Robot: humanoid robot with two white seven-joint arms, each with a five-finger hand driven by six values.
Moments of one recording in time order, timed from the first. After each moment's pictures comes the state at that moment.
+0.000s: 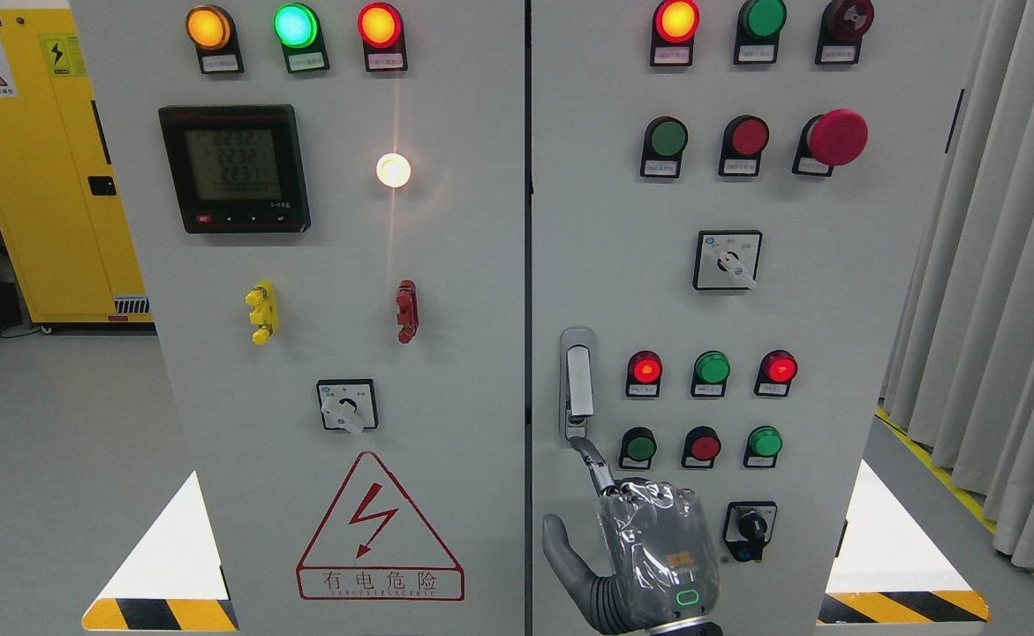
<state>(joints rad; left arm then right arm) -0.04 -0.11 -0.09 -0.04 0.15 -0.05 -0.03 -0.26 0.07 0.33 -1.78 1.38 0.11 -0.15</state>
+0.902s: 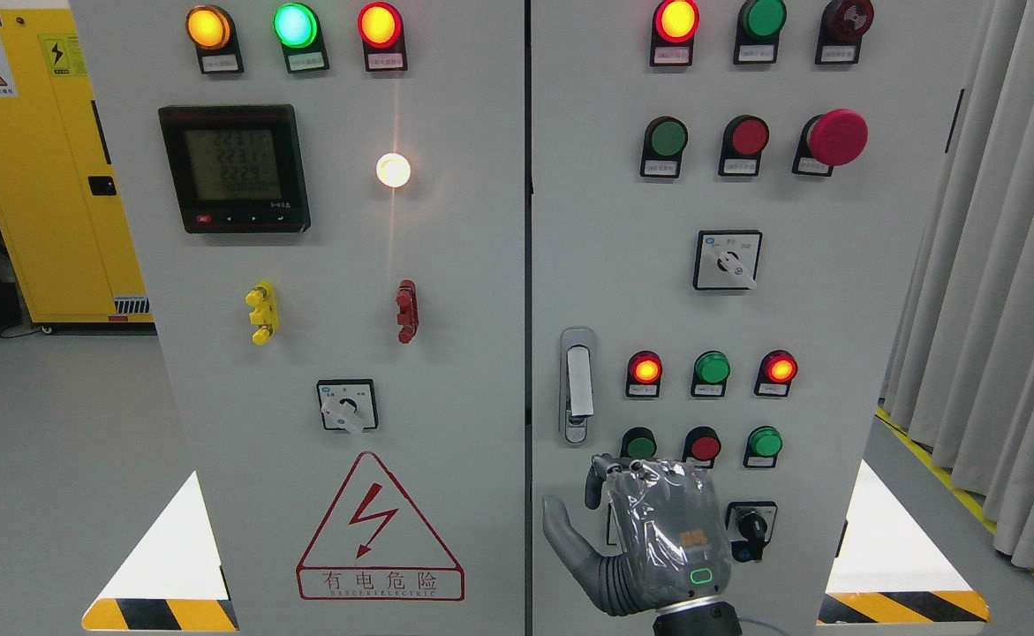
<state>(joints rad) -0.04 -0.11 -0.09 -0.04 0.15 -0.05 -0.03 -0.31 0.08 0.31 -1.84 1.34 0.11 -0.06</state>
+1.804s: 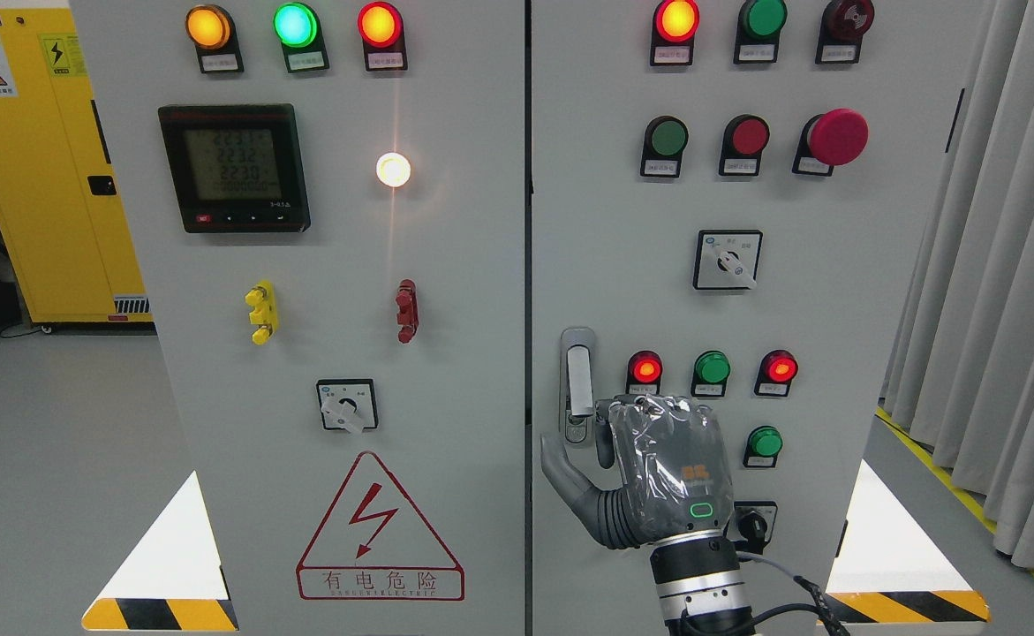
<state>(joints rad) -0.04 -0.11 -0.09 -0.04 0.15 -0.05 -0.03 -0.43 0.09 0.30 -1.80 1.35 0.18 -0.05</state>
